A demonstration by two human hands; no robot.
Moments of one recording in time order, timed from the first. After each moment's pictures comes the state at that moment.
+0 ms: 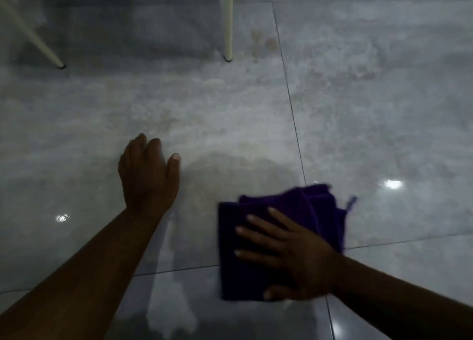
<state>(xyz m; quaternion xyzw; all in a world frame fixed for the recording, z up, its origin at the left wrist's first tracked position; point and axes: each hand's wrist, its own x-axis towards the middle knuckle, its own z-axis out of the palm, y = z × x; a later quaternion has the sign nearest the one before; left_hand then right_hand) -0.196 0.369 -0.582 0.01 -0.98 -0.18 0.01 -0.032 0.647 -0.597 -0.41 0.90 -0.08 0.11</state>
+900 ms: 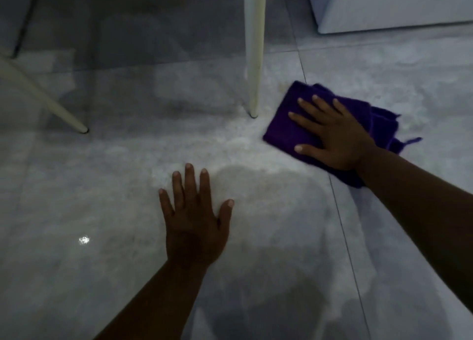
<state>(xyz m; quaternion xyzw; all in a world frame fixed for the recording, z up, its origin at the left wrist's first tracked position) -0.250 0.406 -0.603 -0.06 -0.99 -0.04 -0.08 -0.353 0.740 -0.591 -0.17 0.98 -0.01 0.10</state>
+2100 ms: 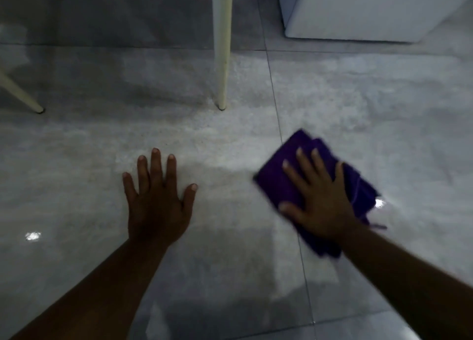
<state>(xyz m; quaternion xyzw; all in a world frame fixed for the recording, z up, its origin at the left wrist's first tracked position) -0.256 0.402 -0.612 -0.06 -0.99 -0.03 -0.09 -0.200 0.742 -0.593 -0.06 0.99 -0.04 0.11</state>
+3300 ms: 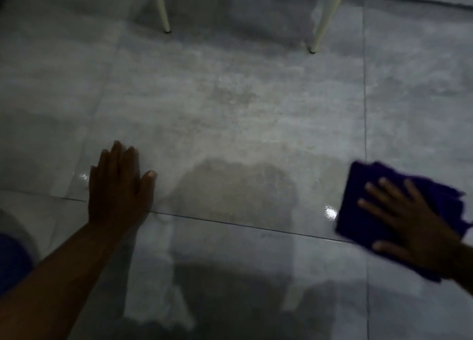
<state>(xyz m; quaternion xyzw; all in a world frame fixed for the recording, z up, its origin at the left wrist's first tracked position) -0.078 0.177 -0.584 0.10 -0.99 -0.11 -0.04 -0.054 0.759 -0.574 -0.31 0.93 0.05 0.18</state>
